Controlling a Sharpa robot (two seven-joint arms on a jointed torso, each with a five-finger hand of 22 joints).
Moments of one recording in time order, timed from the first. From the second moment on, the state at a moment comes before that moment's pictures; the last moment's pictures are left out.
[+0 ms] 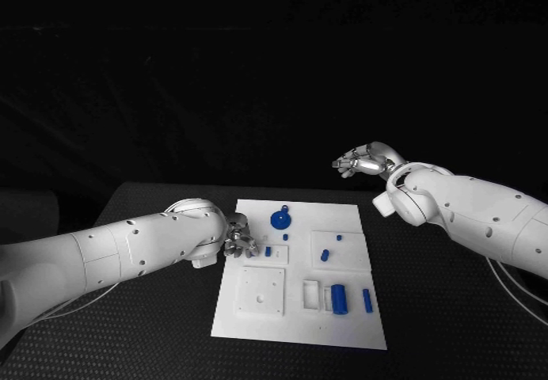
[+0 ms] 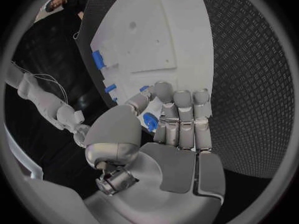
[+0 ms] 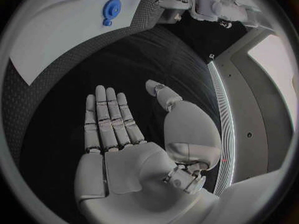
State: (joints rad) left arm 1.27 -0.58 -0.19 1.19 -1.07 0.10 -0.40; left_hand 0.93 0.03 0.58 -0.20 0.16 1.03 0.06 0.26 0.73 1.40 -0.05 0.76 0.67 1.18 -0.12 1.16 0.72 0.05 0.96 -0.14 0.92 1.31; right arm 1.28 -0.58 -0.01 0.99 -0.69 -0.28 0.11; right_hand 0.91 -0.15 0.50 -0.18 0.46 0.78 0.20 0.30 0.39 0.92 0.17 0.37 0.07 0.88 0.15 0.32 0.59 0.19 0.57 0.22 0.22 1.26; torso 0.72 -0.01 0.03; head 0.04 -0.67
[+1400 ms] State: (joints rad) left arm 1.26 -0.60 -0.19 1.23 -1.05 0.05 -0.40; left_hand 0.93 0.06 0.56 -0.21 0.21 1.05 0.06 0.26 0.70 1.41 -0.05 0.76 0.67 1.19 -0.12 1.17 0.72 0.05 0.96 -0.14 0.93 1.31; right arm 1.28 -0.58 -0.01 0.98 -0.69 -0.27 0.11; right_hand 0.91 -0.15 0.50 -0.18 0.46 0.78 0.20 0.30 0.39 0.92 0.17 0.37 0.07 0.88 0.15 0.32 0.59 0.19 0.57 0.22 0.22 1.26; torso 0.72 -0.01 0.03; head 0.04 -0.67
